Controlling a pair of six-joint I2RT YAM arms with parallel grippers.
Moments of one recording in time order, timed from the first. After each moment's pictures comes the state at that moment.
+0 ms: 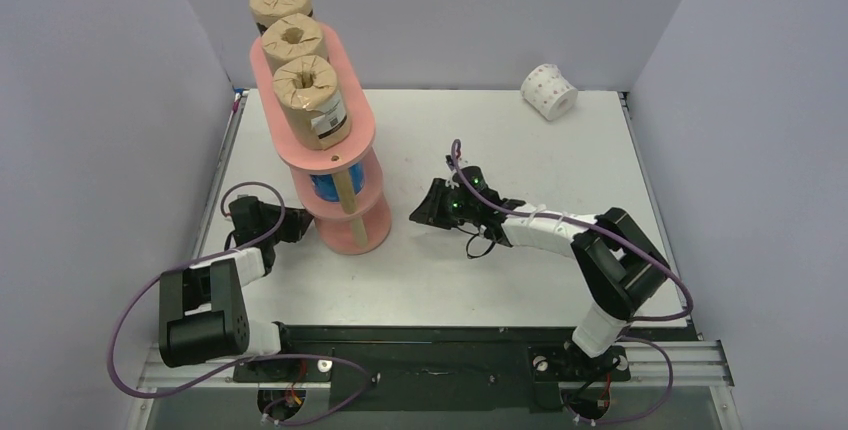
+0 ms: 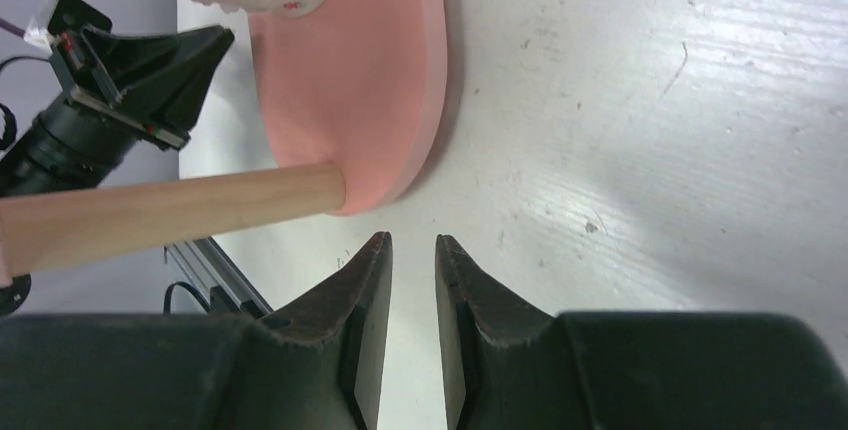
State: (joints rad) left arm 0.20 1.36 0.37 0.36 0.37 -1.28; right arm 0.70 1.69 0.91 0.19 -0.26 0.85
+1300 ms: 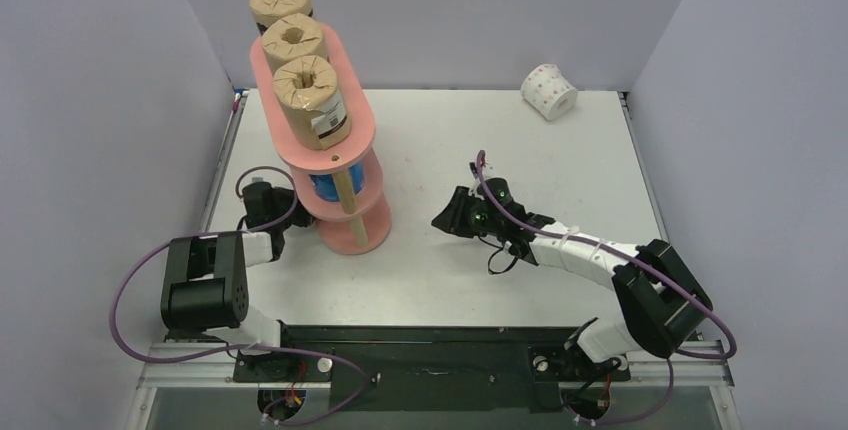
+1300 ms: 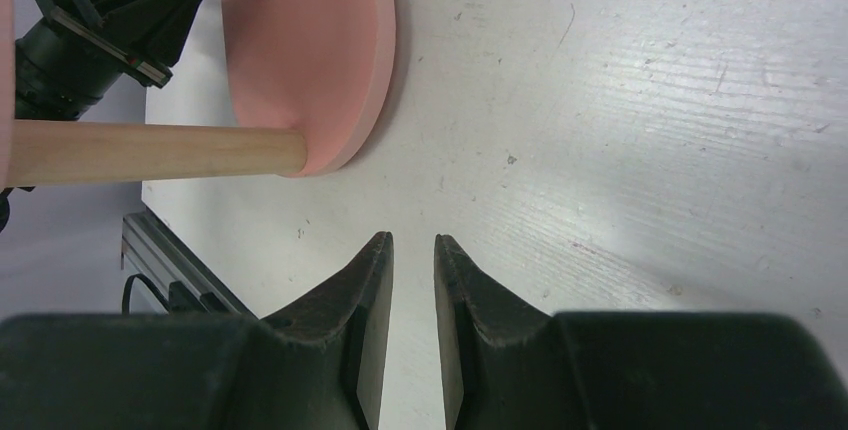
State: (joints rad) left arm 0.11 1.54 0.47 0.52 0.38 -1.32; right arm 0.67 1.45 0.72 0.15 -0.18 0.77
